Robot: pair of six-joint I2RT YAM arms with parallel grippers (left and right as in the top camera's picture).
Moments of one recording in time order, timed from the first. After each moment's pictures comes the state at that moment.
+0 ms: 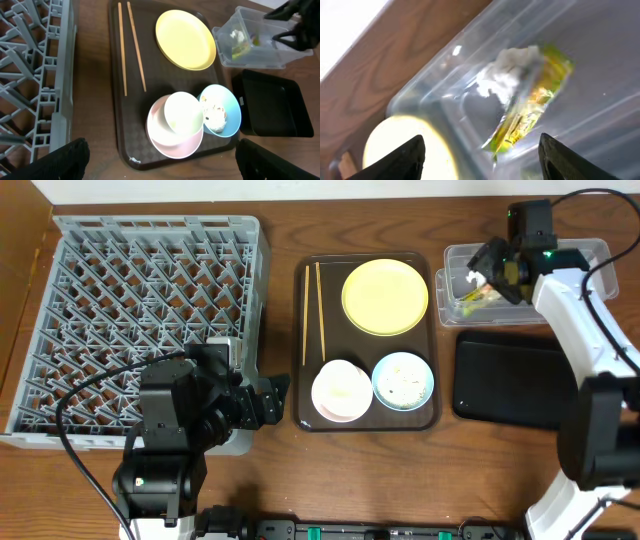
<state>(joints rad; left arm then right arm) 0.00 0.77 0.87 -0.85 0.42 -0.20 0.08 1.90 1.54 -0.62 0.01 0.77</state>
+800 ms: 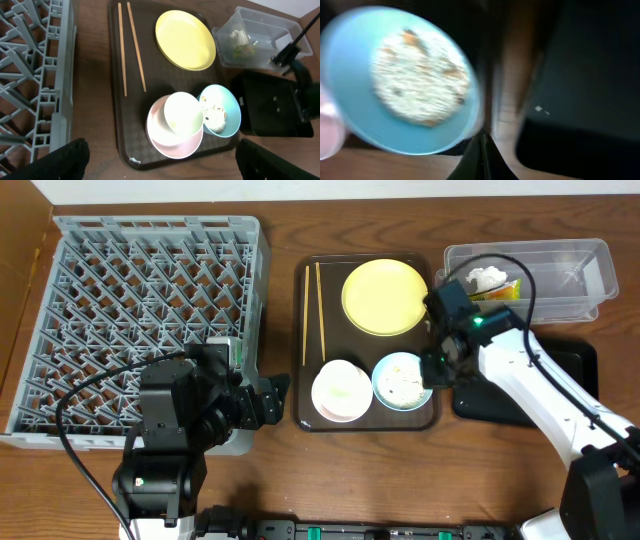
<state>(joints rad) 0.00 0.77 0.87 -0.85 0.42 -0.20 0.42 1.67 1.20 -1.01 -0.05 0.41</state>
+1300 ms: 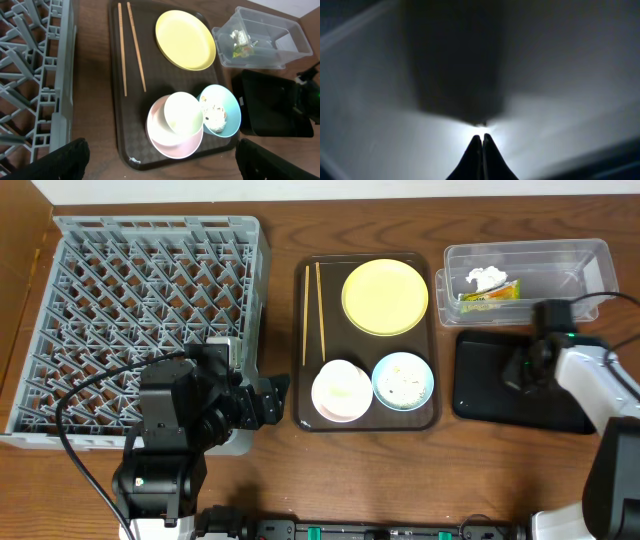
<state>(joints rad) 0.00 0.77 0.87 -0.85 0.42 -0.20 -0.06 1.67 0.93 -0.69 0.07 0.55</state>
